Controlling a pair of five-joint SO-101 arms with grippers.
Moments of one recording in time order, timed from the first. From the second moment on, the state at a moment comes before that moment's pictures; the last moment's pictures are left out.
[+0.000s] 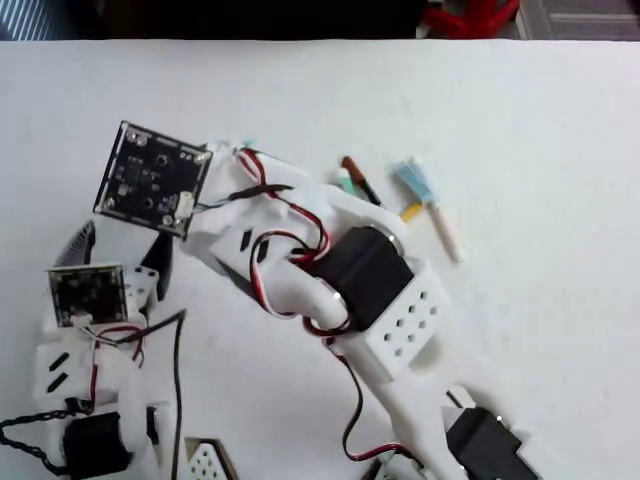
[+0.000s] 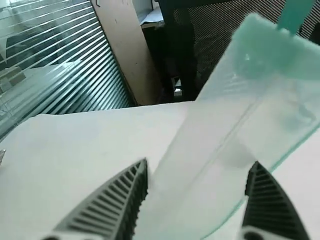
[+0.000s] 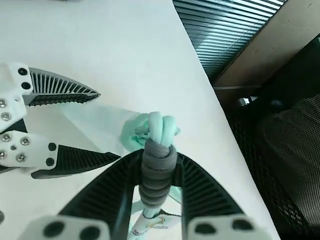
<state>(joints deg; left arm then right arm) -17.1 -104.5 75.8 51.6 -12.6 -49.5 -14.9 -22.1 74.8 36.2</state>
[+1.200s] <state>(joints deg) -8.8 -103.8 81.4 48.9 -13.1 -55.8 -14.9 -30.5 88.3 45.1</state>
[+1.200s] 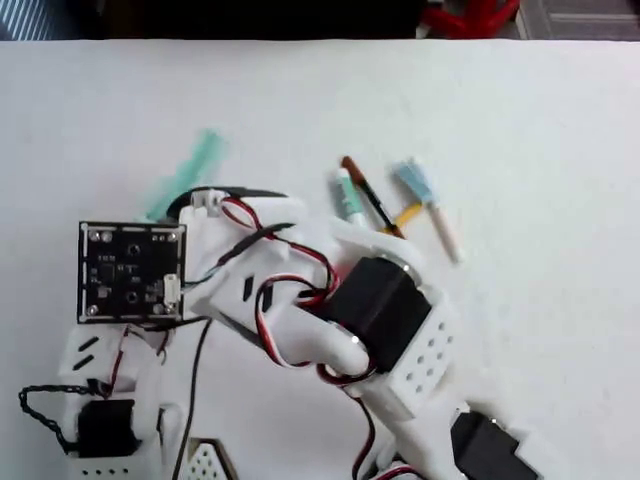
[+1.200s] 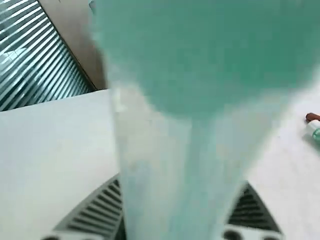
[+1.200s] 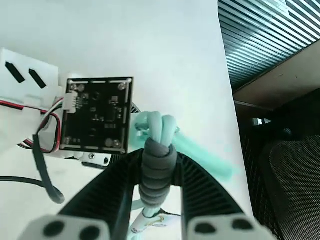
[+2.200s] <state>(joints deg) 2.2 -103.8 82.5 48.4 -13.1 -30.3 -14.9 -12.6 59.0 32.6</state>
